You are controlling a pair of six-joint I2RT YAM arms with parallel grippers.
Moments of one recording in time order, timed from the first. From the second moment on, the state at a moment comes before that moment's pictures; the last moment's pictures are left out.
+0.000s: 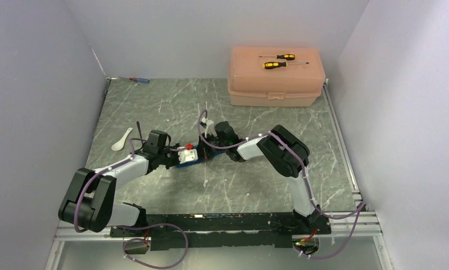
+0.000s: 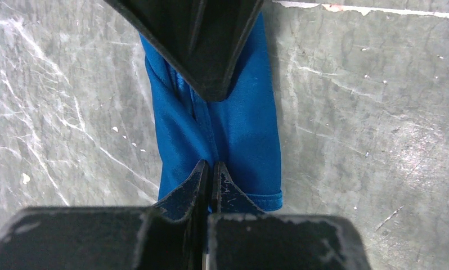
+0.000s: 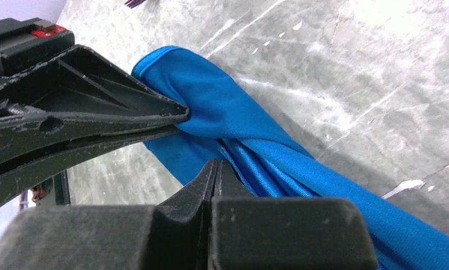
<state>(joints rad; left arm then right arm) -0.31 1.33 0.52 -0.07 0.44 1.02 0.77 2.12 1.07 0.60 -0.56 0.47</state>
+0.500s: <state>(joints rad) -0.31 1.34 0.56 -0.11 0.44 1.05 0.79 2.13 1.10 0.58 -0.37 0.46</state>
